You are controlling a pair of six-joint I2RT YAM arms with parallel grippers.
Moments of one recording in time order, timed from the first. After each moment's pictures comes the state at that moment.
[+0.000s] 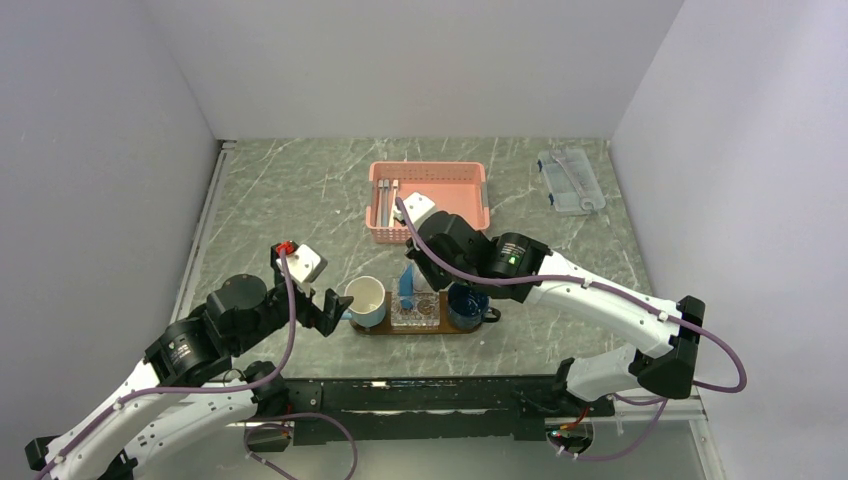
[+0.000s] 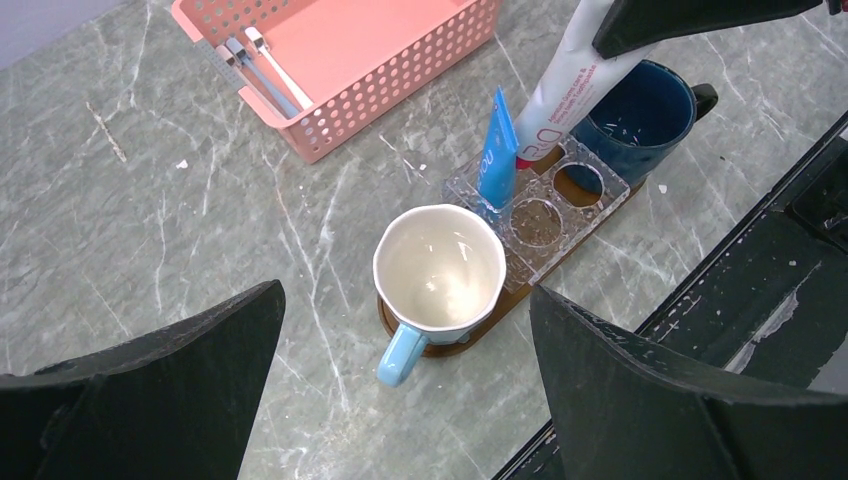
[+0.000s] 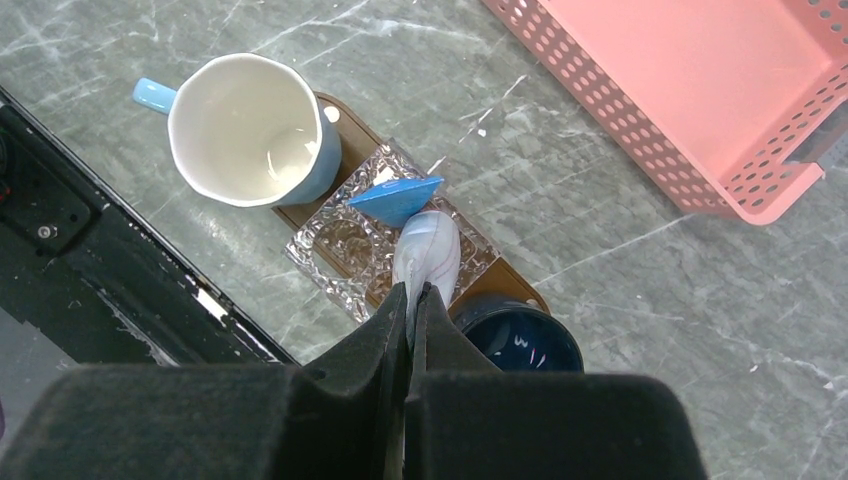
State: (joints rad) left arm -0.90 0.47 0.84 -0.68 -0.18 -0.05; right arm 1.10 1.35 1.39 -0.79 0.27 0.21
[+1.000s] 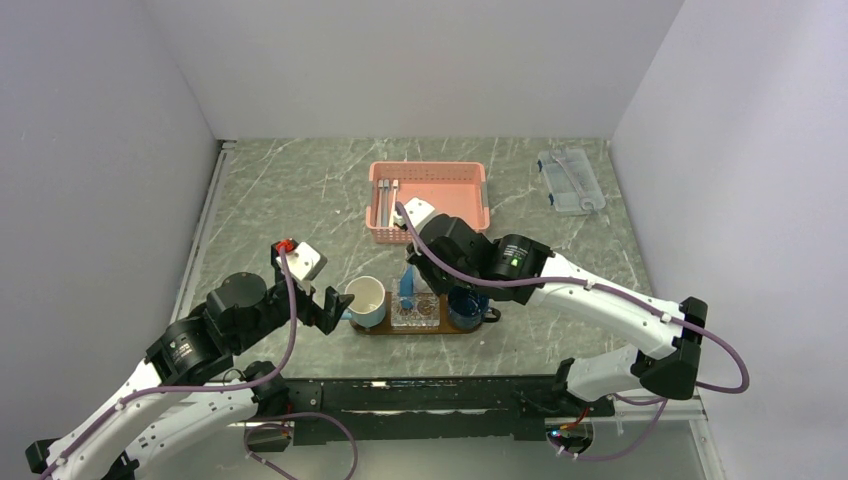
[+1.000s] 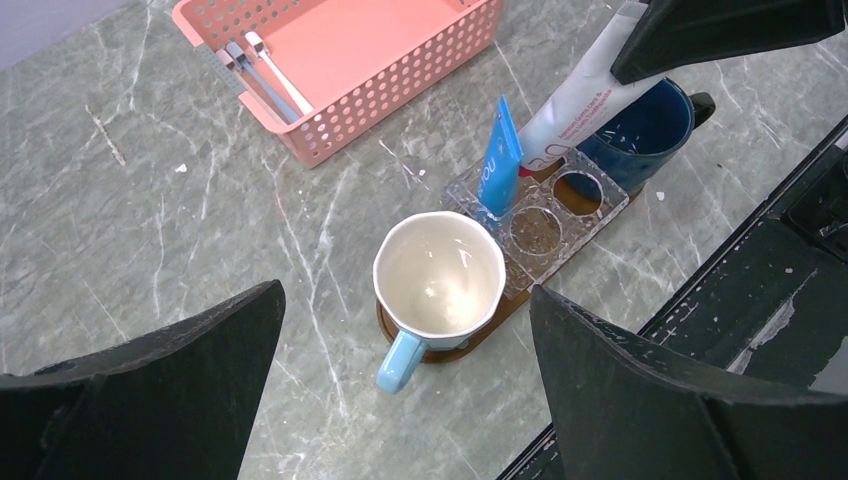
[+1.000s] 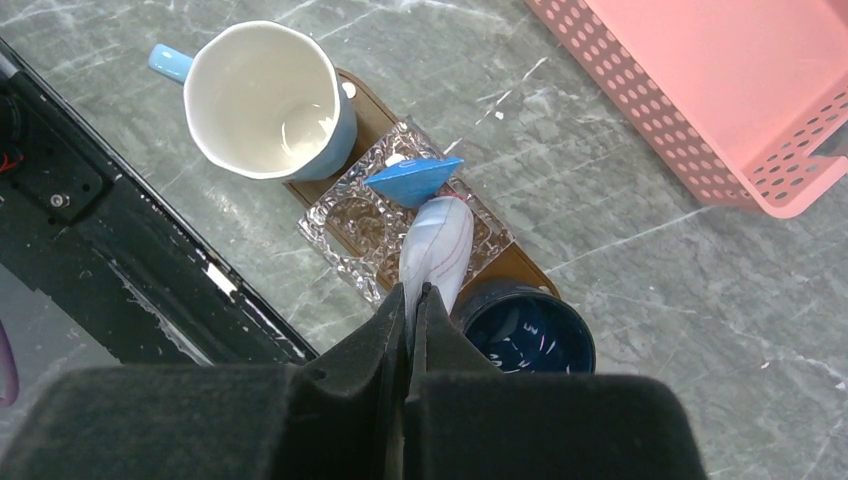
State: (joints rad) left arm -0.87 0.48 0.84 -0.66 -0.16 -0.05; right arm 1.11 1.34 1.38 -0.82 0.23 0.21
